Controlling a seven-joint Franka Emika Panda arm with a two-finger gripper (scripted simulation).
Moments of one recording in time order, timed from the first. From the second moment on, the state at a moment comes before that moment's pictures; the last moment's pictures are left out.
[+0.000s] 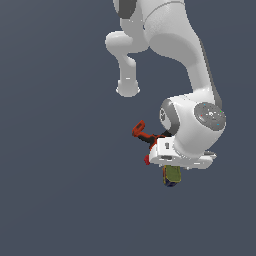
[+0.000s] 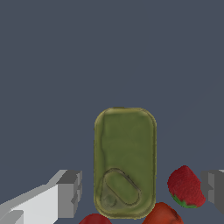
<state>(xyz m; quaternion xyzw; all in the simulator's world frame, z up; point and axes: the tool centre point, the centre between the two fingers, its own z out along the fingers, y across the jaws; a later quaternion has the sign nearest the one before) 0.103 0.178 0.117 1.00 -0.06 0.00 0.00</state>
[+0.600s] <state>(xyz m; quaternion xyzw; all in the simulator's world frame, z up) 0.104 0.186 0.097 1.00 -0.06 0.00 0.00</state>
